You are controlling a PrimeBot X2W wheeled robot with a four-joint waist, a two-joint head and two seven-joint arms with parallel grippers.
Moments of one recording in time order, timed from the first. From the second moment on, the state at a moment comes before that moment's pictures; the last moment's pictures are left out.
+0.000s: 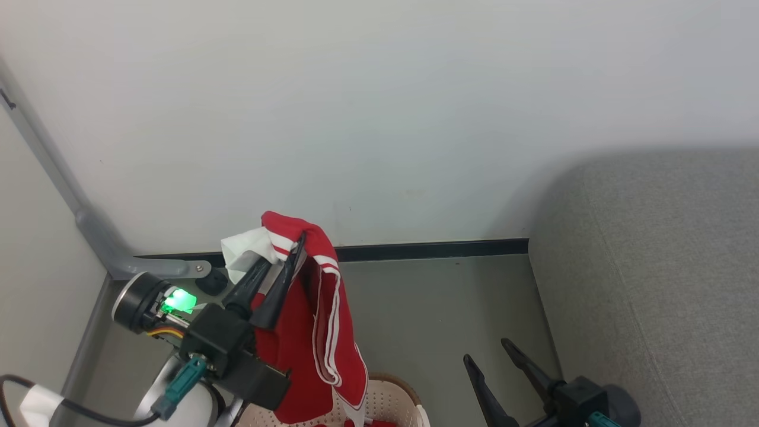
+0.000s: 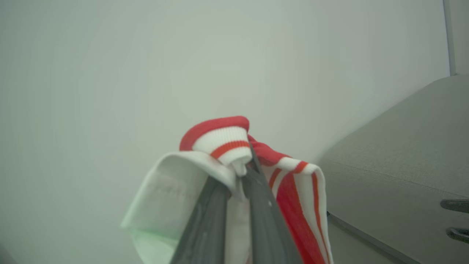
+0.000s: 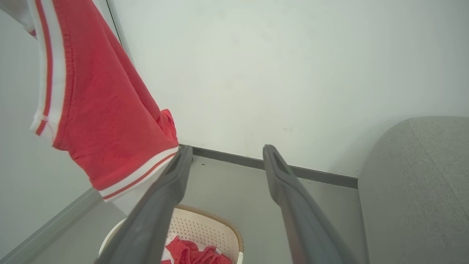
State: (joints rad) left arm -0.37 0.22 -0.36 0.15 -0.12 -0.12 -0.25; right arm -0.18 -0.06 0.39 0.40 0.17 0.11 -0.25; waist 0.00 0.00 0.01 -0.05
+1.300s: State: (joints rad) left arm -0.49 0.34 -0.69 -0.16 -0.20 -0.13 -0.25; right arm -0.43 -0.18 0.83 0.37 0.21 0.12 -0.25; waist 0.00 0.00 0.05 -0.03
